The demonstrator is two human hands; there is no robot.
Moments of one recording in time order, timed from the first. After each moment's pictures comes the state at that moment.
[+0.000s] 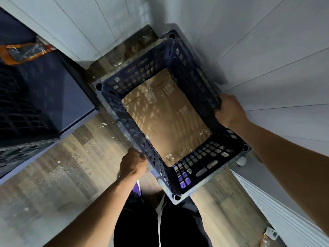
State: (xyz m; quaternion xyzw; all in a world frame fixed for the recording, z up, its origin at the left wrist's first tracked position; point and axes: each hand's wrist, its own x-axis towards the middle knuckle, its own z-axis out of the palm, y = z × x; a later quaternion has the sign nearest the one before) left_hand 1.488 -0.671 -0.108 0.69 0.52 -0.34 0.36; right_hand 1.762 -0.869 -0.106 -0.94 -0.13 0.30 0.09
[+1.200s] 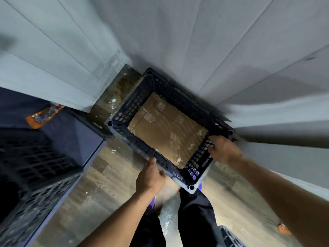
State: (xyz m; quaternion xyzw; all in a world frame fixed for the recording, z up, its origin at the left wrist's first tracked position) left_hand 1.514 -0.714 0.027 0.82 0.30 -0.39 0.31; right_hand 1.645 -0.938 0.021 -0.90 -0.02 0.43 0.09
